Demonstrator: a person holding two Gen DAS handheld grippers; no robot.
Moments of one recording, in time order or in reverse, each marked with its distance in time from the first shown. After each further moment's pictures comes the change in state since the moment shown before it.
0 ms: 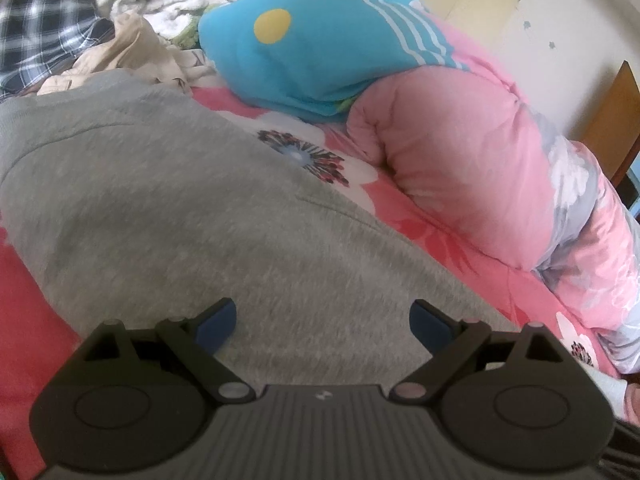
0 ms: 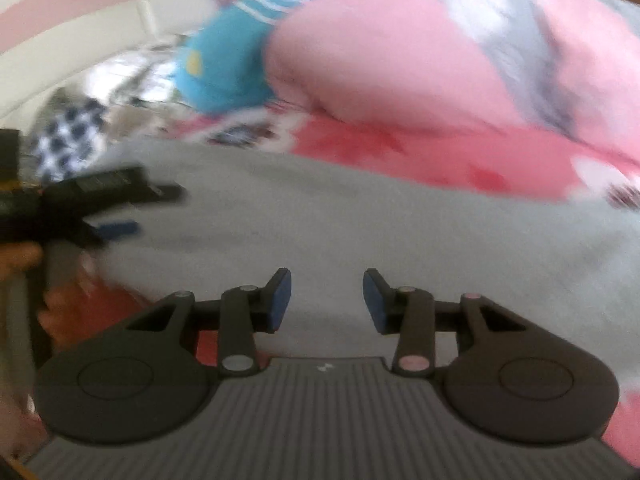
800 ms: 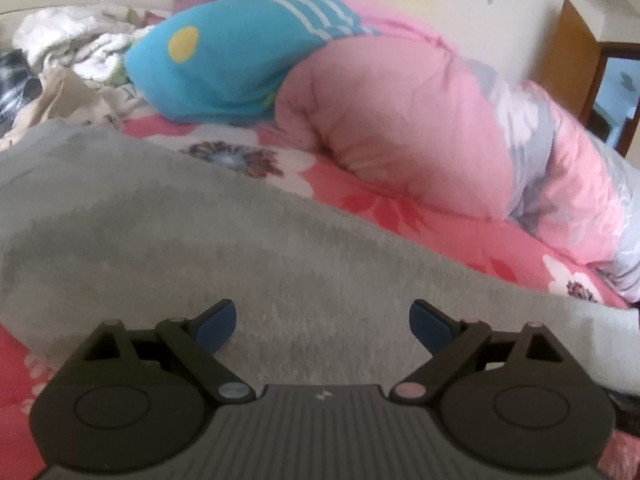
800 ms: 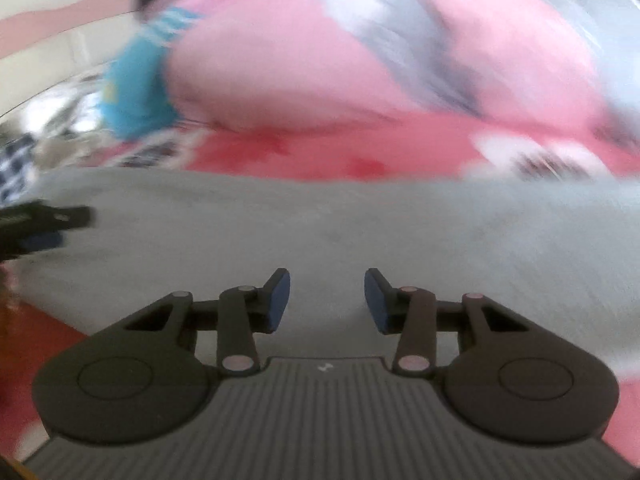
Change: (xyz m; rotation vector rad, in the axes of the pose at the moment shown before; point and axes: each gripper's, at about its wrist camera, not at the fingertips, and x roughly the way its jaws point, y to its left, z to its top) left arm 0.010 -0.053 -0.028 0.230 -0.003 -0.018; right arm -0.049 -0.127 -0.056 0.196 -0.017 -0.238
